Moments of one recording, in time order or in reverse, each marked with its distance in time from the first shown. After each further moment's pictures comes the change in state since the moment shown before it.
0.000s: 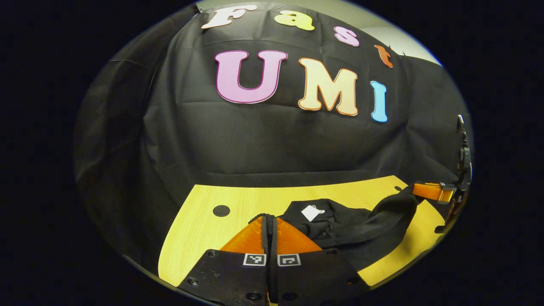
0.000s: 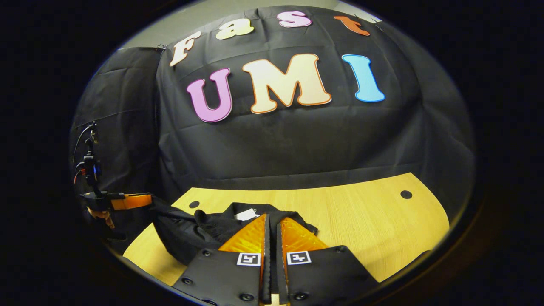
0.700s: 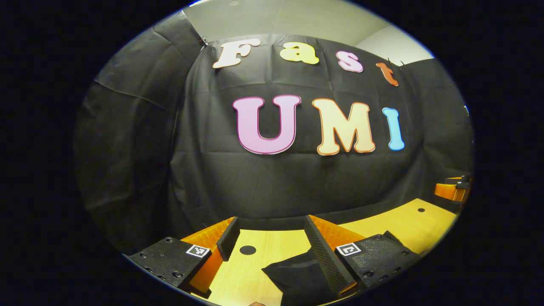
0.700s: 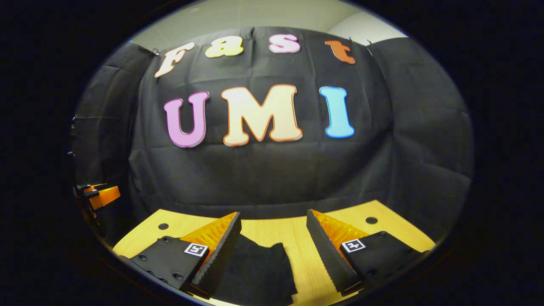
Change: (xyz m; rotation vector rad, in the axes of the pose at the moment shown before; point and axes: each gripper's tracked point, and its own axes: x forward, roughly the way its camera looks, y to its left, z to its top) left arm -0.047 0.016 0.099 0.050 -0.352 0.169; right arm -0.060 -0.012 0.069 -0.052 -0.286 -0.211
